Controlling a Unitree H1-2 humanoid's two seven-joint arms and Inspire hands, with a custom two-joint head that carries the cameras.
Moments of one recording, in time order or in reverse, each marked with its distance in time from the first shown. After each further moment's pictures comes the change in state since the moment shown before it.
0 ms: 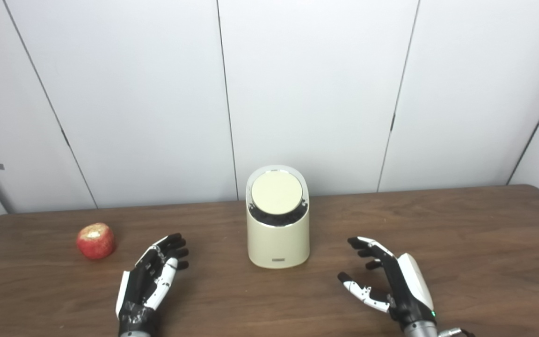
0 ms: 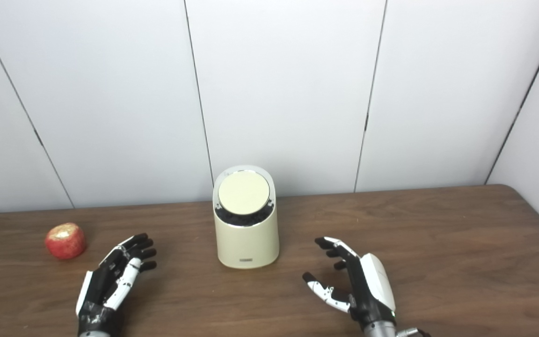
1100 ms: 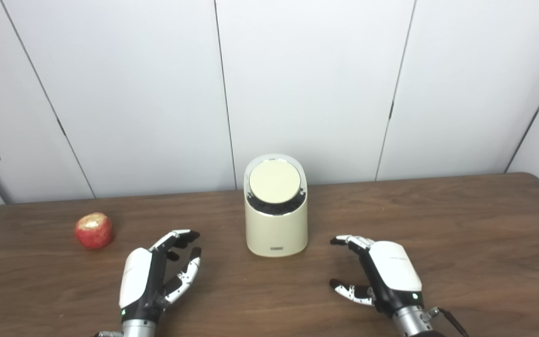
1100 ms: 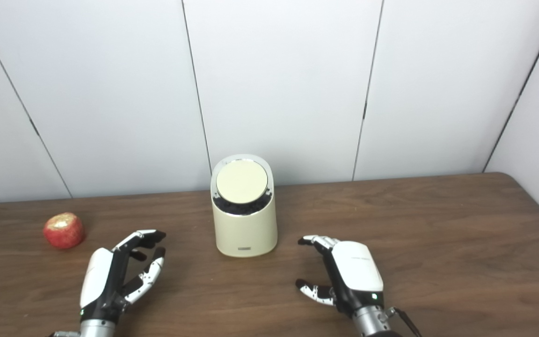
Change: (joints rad) left arm 0.007 0.108 -0.185 -0.010 0.717 -0.083 0.282; right arm -0.022 -0.067 0.107 -0.089 -0.342 0.127 0.037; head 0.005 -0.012
